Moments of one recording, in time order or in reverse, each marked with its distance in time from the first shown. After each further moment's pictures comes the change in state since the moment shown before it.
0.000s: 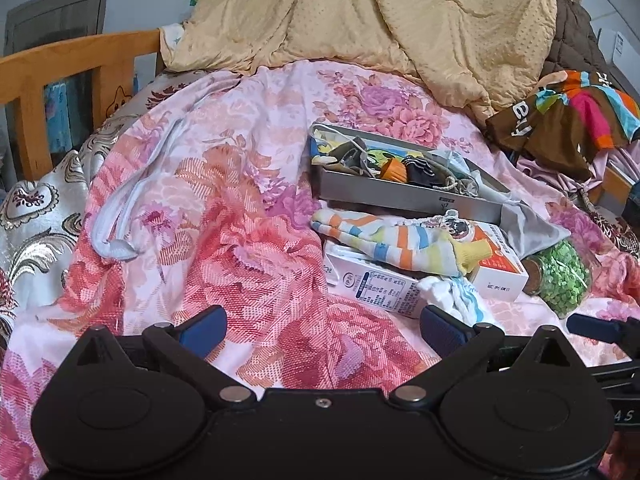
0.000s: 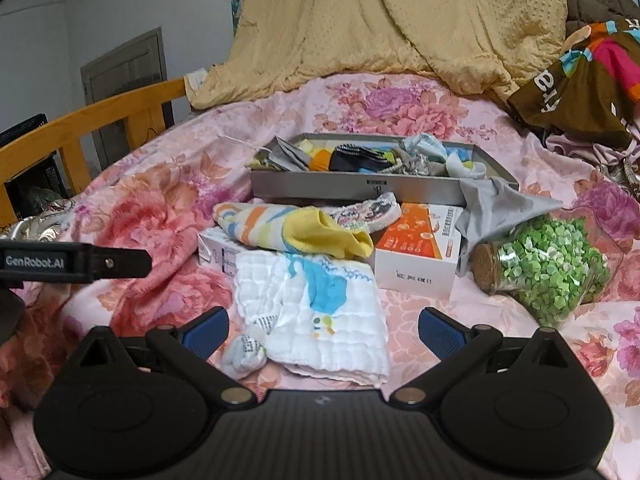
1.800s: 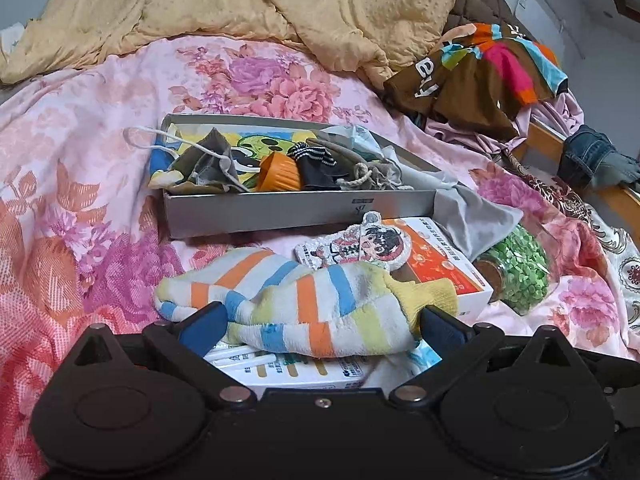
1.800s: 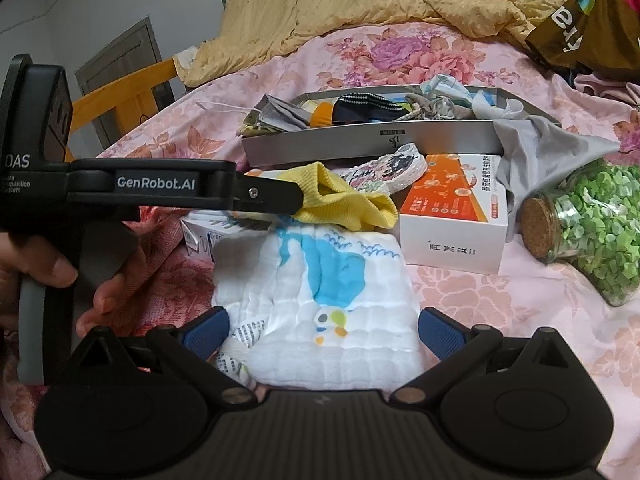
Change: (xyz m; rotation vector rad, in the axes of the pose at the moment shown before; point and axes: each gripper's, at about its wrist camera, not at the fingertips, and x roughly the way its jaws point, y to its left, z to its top) left arm 0.130 -0.037 0.049 0.191 0.066 -0.343; right arm 0.064 -0.011 0.000 0.092 0.099 0.089
